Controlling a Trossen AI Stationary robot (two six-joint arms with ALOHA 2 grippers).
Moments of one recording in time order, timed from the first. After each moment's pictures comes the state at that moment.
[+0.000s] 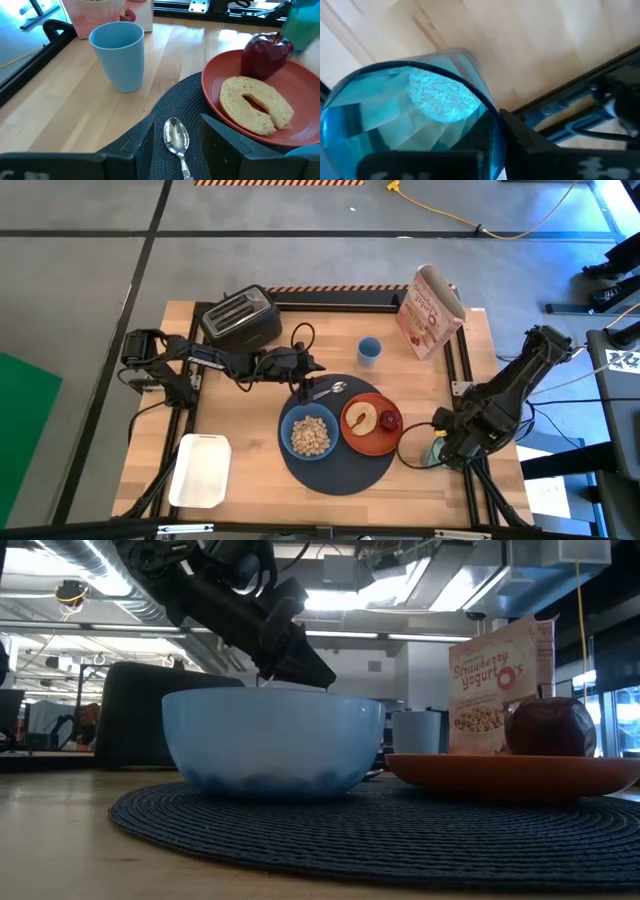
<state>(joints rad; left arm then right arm) 0.11 1.60 0.80 0.33 -0.12 -0.05 0.84 1.17 0.99 -1.34 -0.07 1.38</state>
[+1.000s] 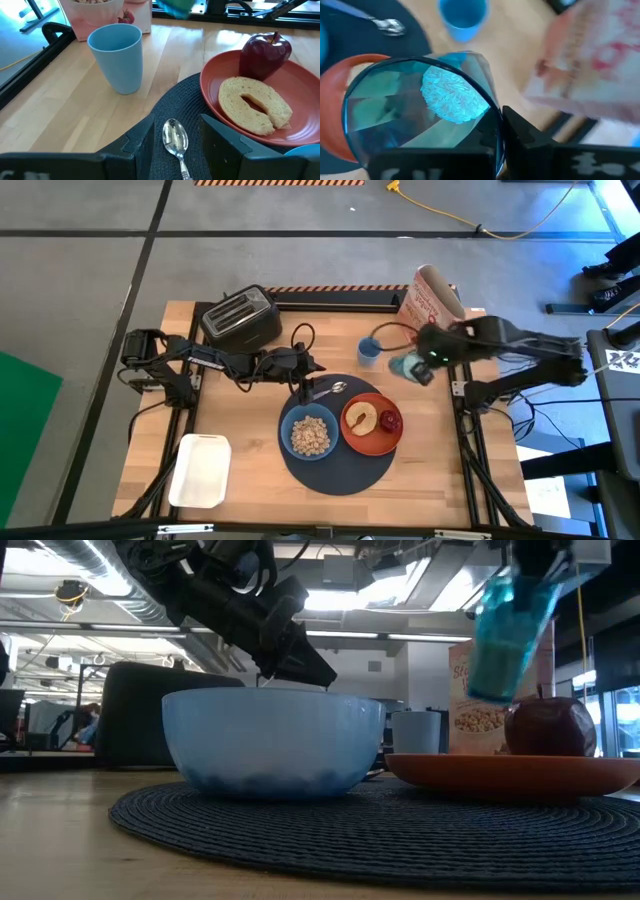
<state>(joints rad) 0.10 1.60 0.80 0.33 -0.12 -0.04 -0.03 1.16 1.38 -1.50 0.31 0.62</state>
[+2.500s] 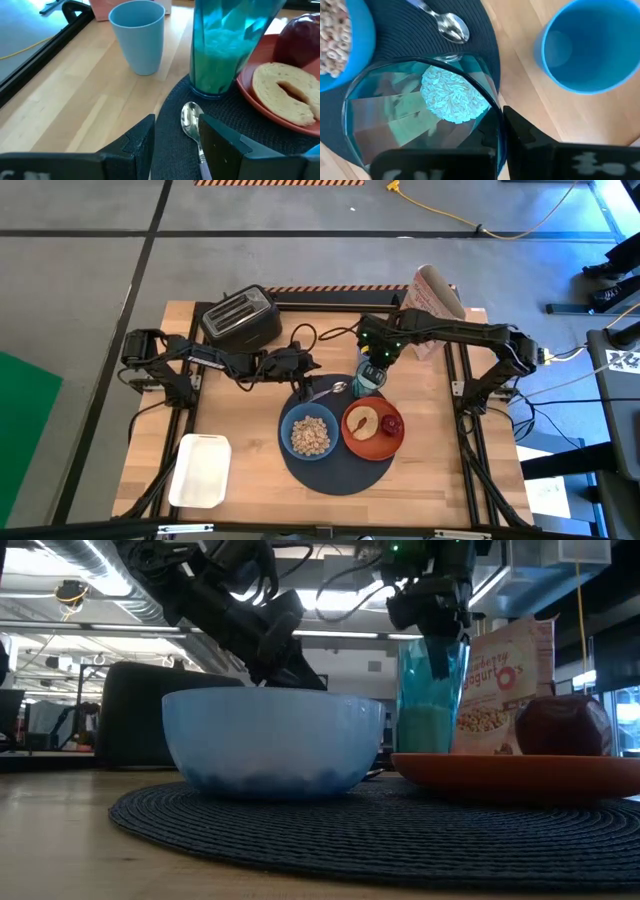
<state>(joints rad) 0.11 1.60 0.80 0.25 -0.20 -0.08 -0.28 1.60 1.38 -1.13 -0.12 0.24</state>
